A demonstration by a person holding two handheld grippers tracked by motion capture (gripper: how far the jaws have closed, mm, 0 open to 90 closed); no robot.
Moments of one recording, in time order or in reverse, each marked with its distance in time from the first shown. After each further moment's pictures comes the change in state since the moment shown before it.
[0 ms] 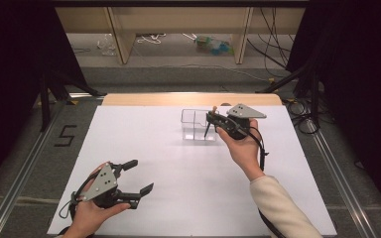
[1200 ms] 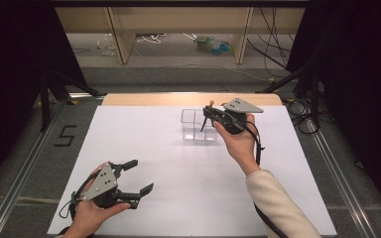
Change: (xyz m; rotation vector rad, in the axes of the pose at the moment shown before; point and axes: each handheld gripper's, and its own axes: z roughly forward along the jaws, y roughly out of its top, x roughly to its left) left arm 0.000 -0.001 0.000 0.000 0.002 -0.012; right arm 0.000 0.011 0.012 -0.023 0.013 0.023
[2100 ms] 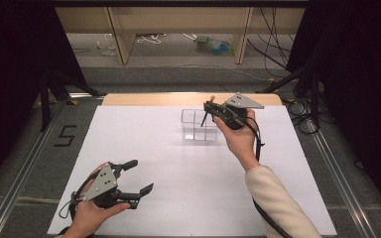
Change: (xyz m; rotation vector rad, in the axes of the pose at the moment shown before) left arm 0.000 0.000 0.000 -0.001 0.000 0.001; right arm -0.006 0.009 0.003 -0.028 -0.021 -0.005
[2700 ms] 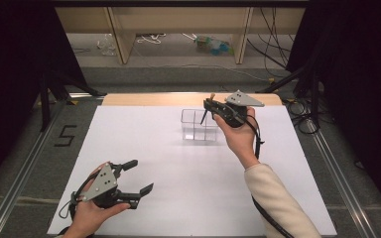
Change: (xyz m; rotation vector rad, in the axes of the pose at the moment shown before) left arm 0.000 0.000 0.000 -0.001 -0.001 0.000; right arm -0.002 0.005 0.002 -0.007 0.002 -0.002
